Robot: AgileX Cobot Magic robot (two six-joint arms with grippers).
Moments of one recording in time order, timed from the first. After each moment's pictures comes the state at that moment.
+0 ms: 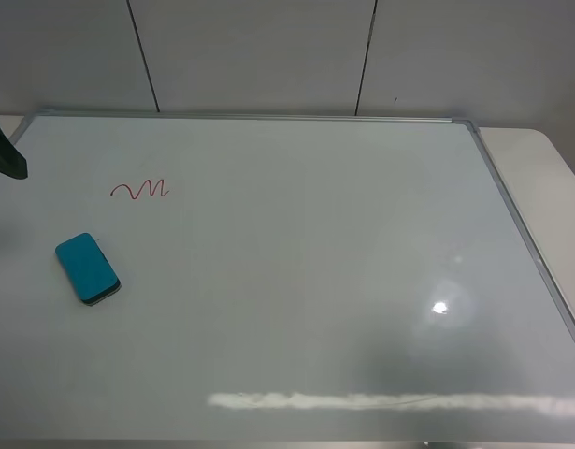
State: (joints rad) left arm -0.02 1.09 -0.83 -0.07 0.89 -0.34; right arm -0.12 0.00 -0.51 0.12 1.08 -0.24
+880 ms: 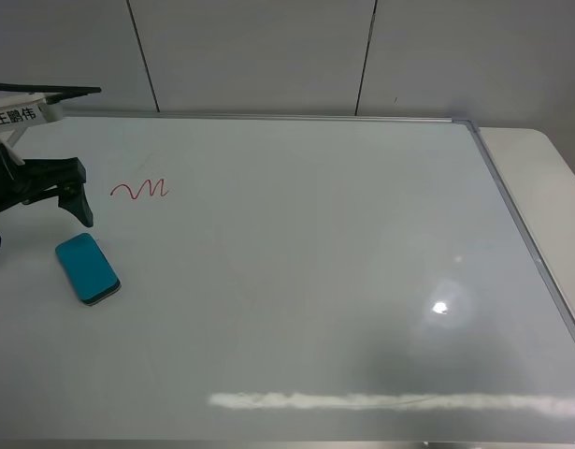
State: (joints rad) left arm -0.09 1.51 -0.83 -0.03 0.71 -0.44; right arm -0.12 0.00 -0.51 0.12 1.08 -0.24
